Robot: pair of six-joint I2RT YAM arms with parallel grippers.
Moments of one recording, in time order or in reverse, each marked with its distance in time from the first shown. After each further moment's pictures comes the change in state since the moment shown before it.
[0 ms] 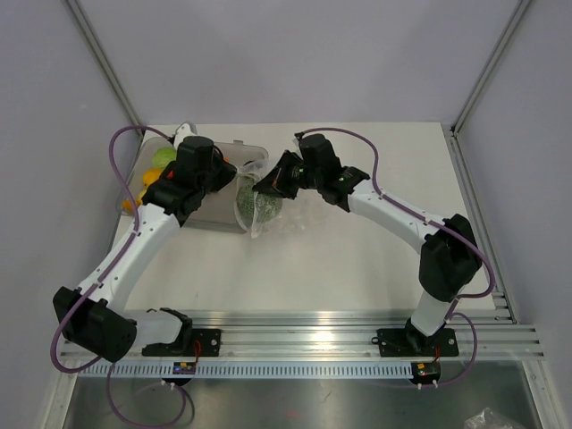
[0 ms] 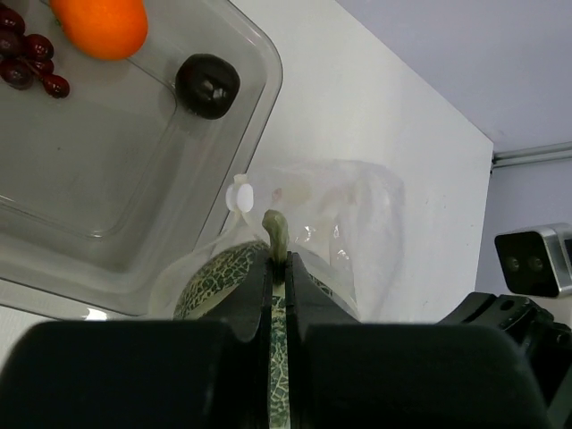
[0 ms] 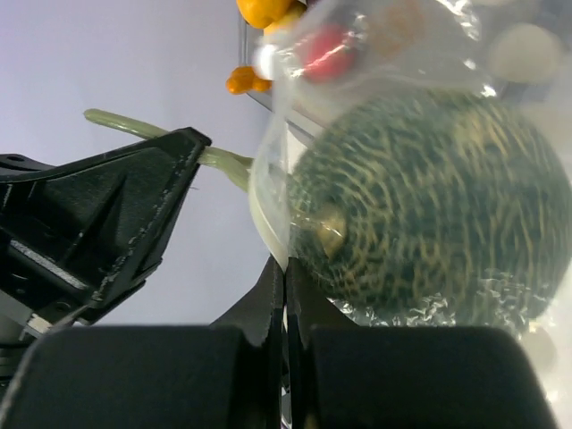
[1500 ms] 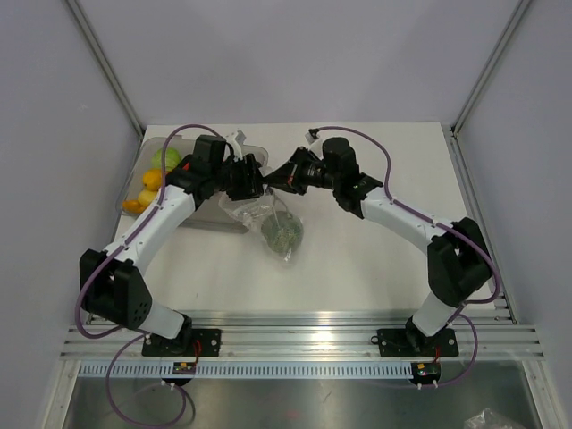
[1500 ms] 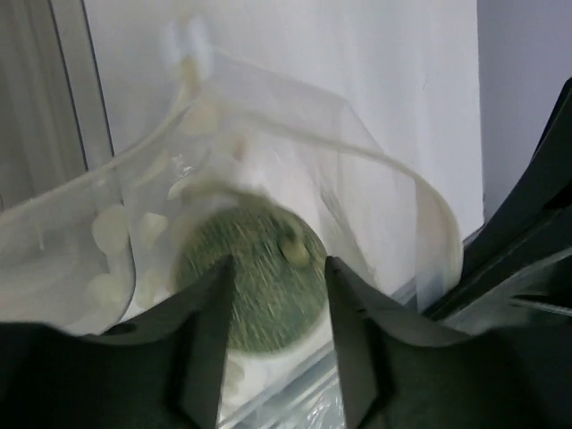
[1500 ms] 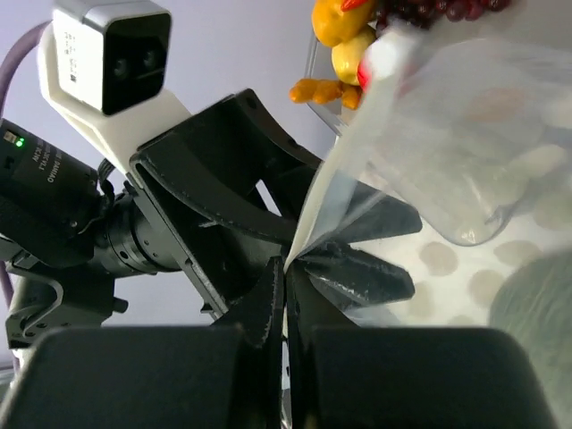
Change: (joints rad) left arm 0.040 0.183 -0.005 0.027 0.642 0.343; right arm -0.082 -0.058 -0.191 0.338 -0.147 0.039
